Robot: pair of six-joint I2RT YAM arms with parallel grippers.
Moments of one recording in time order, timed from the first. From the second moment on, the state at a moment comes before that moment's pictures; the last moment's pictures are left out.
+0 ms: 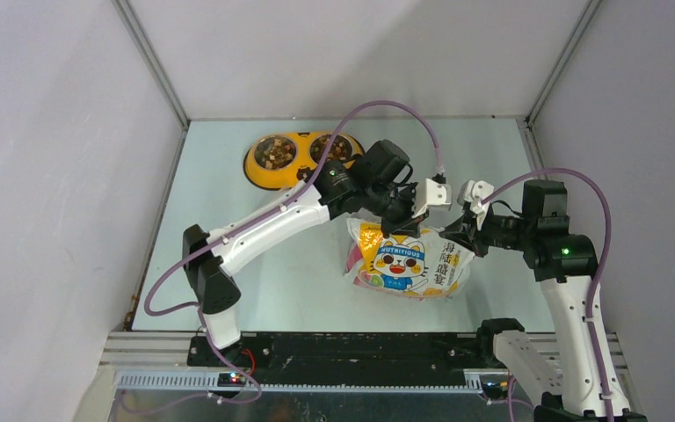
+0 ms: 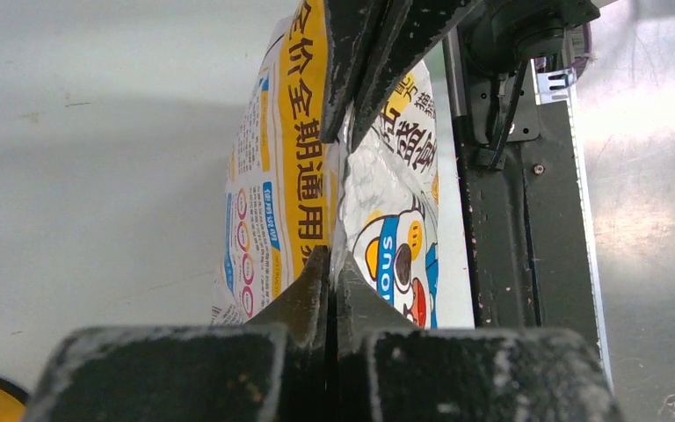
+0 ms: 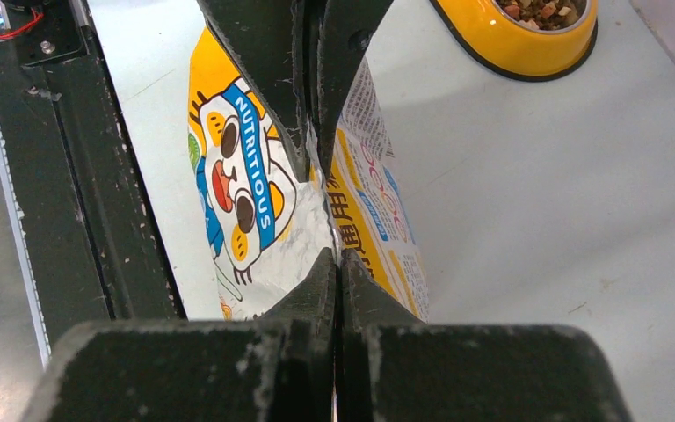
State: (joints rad) left arm -1.00 1.79 1.85 -0.82 0.54 0.43; right arm 0.05 0.82 1.06 -0.96 -0.95 -0.71
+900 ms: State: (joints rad) left arm -0.96 1.72 1.83 -0.86 0.52 0.46; right arm 0.04 0.82 1.06 -0.95 -0.96 -0.71
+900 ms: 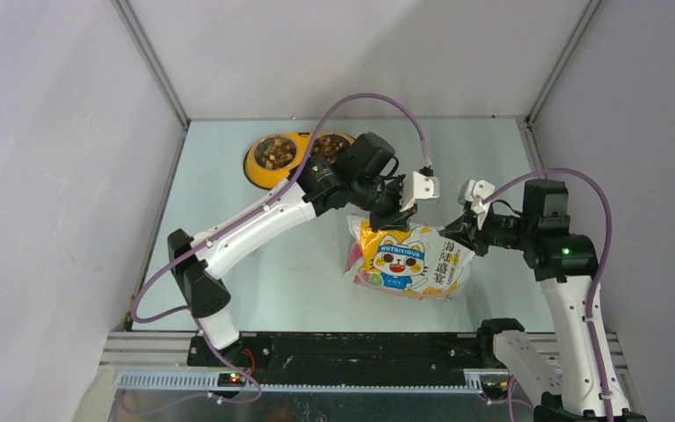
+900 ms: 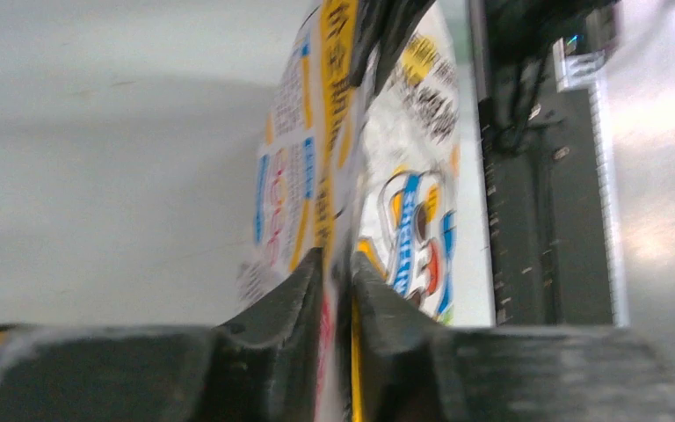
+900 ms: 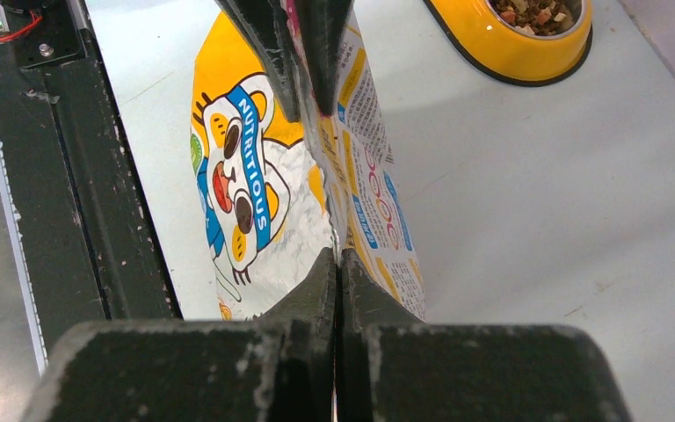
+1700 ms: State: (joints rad) left arm -0.87 1.62 1.75 -0.91 0.45 0.50; right arm 0.04 0.82 1.06 -0.94 -0.95 -0.72
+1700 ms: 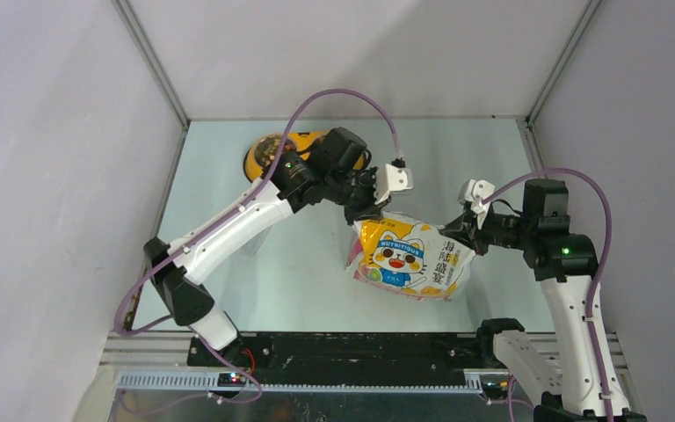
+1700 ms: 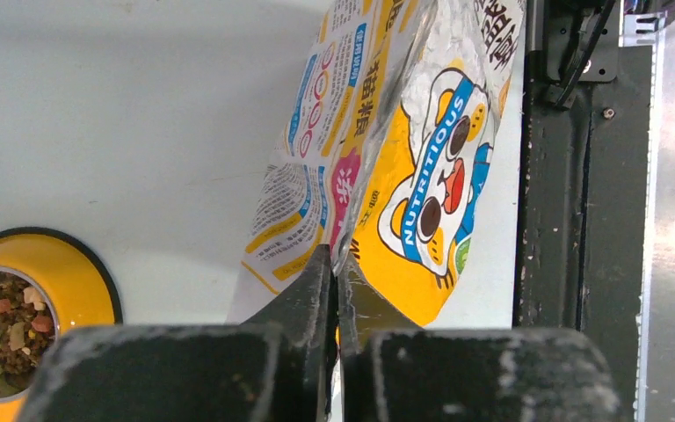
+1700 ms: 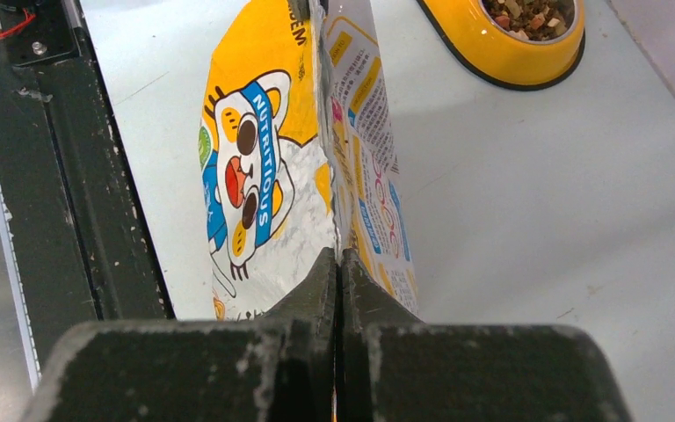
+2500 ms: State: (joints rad) left arm -0.79 1.55 1.67 -0.91 0.43 0.53; right arm 0.04 0.82 1.06 -0.94 -0.96 -0.73
